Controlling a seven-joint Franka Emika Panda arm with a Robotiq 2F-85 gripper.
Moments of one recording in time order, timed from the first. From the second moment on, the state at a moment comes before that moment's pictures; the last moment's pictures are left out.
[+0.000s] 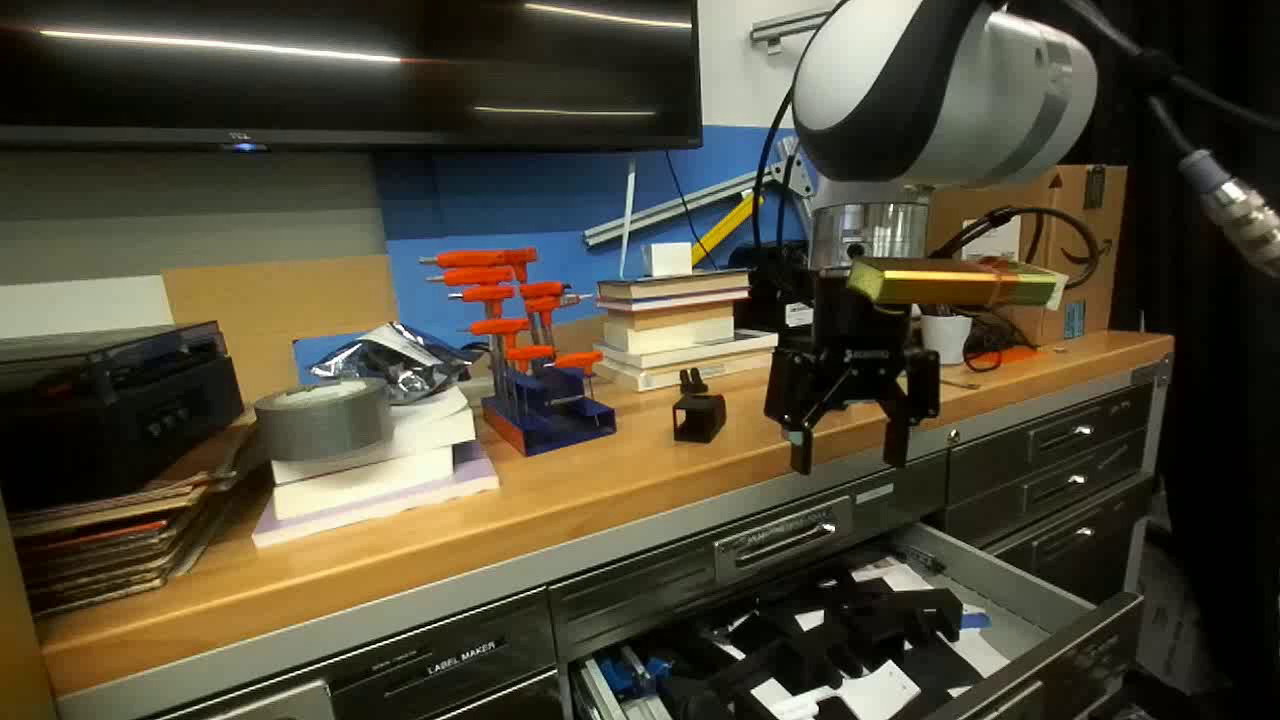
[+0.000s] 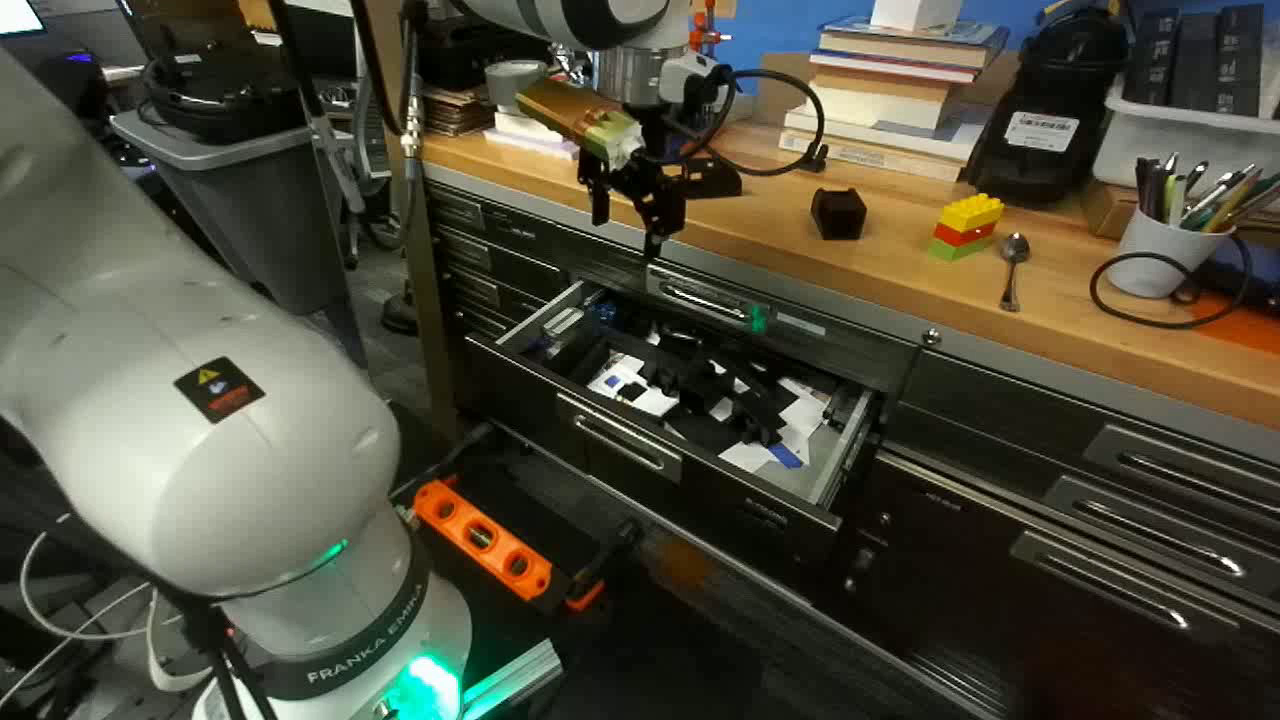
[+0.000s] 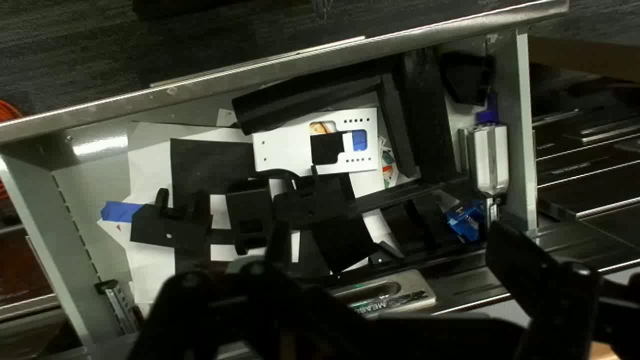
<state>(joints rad) 0.04 -0.27 0.06 -2.54 0.14 2.27 0.16</state>
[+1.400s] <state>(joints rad) -0.03 -0.17 0.01 -2.38 -0.27 2.32 0.00</state>
